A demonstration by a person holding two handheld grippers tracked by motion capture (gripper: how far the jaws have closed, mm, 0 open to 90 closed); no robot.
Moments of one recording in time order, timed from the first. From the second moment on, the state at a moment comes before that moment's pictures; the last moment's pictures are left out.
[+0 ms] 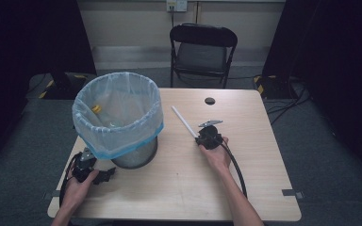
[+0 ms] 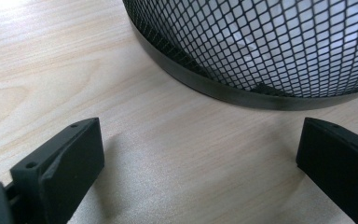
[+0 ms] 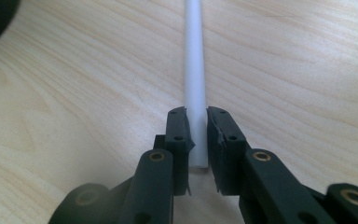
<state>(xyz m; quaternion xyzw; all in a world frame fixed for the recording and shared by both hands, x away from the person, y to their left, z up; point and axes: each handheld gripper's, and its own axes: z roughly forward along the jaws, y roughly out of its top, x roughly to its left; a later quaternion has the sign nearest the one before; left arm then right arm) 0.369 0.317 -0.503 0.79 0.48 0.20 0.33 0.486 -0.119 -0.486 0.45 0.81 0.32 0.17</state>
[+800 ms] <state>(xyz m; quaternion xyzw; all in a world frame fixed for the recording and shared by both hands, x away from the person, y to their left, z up) 0.369 0.317 -0.503 0.79 0.48 0.20 0.33 0.493 -0.122 -0.479 0.47 0.80 0.35 0.13</state>
